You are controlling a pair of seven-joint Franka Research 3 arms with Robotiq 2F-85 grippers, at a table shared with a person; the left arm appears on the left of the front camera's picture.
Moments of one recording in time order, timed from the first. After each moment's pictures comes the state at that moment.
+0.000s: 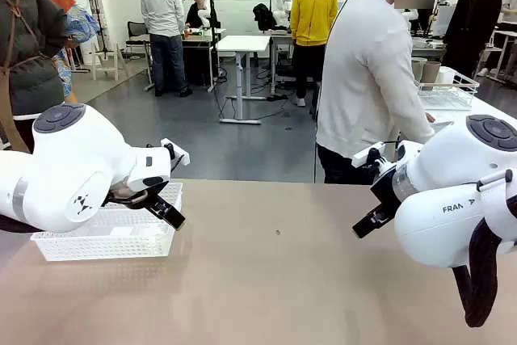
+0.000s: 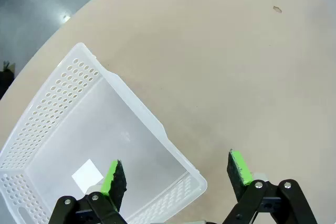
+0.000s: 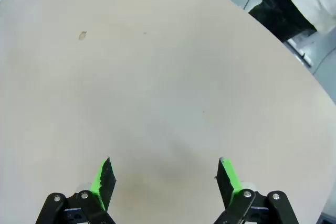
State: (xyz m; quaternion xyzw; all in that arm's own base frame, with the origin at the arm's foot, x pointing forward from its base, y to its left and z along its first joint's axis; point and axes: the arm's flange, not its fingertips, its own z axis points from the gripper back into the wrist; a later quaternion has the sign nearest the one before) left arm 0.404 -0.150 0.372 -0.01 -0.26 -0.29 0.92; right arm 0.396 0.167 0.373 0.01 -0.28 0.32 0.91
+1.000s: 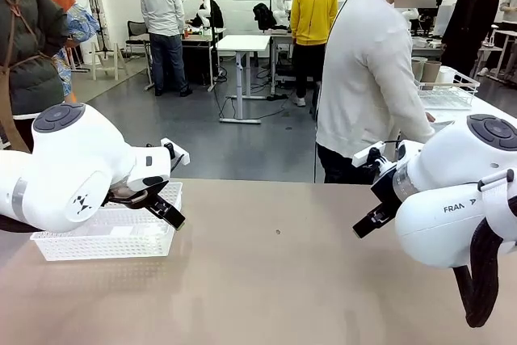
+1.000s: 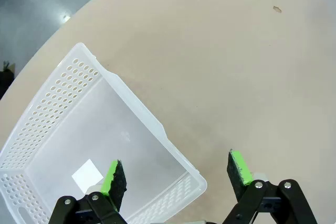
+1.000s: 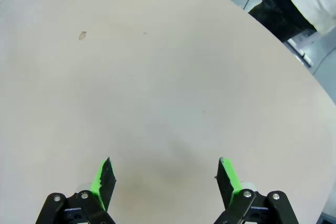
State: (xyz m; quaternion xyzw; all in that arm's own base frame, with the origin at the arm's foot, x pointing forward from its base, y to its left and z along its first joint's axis) left arm 0.404 -0.150 0.372 -0.01 -0.26 -0.29 0.92; right arm 0.396 0.167 0.373 0.01 -0.28 0.32 0.91
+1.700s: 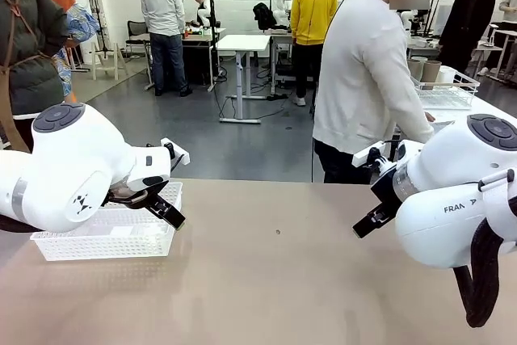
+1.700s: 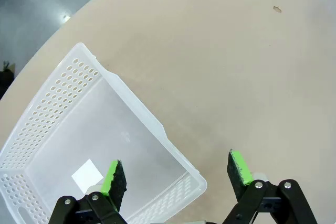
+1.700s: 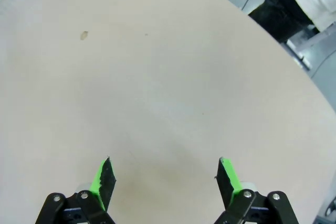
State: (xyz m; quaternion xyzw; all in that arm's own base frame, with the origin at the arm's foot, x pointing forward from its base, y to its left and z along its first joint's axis) left arm 0.404 -0.150 0.372 -0.01 -0.26 -0.29 0.92; right arm 0.394 0.170 0.380 0.00 -0.28 0.33 0.90
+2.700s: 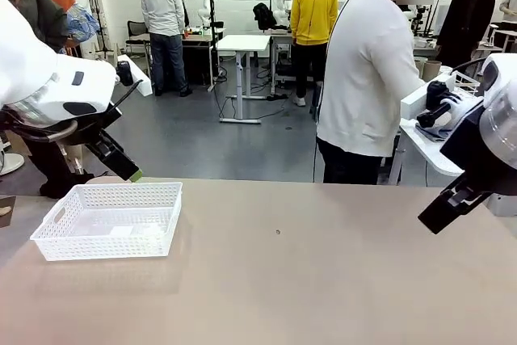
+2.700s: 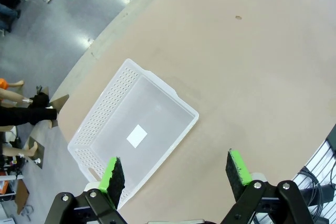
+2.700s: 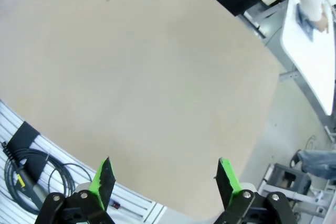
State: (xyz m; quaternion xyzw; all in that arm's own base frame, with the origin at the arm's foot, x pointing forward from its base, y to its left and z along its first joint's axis) left arm 0.304 -0.133 0.547 0.04 -0.30 -0.37 0.88; right arm 0.209 0.171 0.554 -0.11 -0.25 0.30 0.91
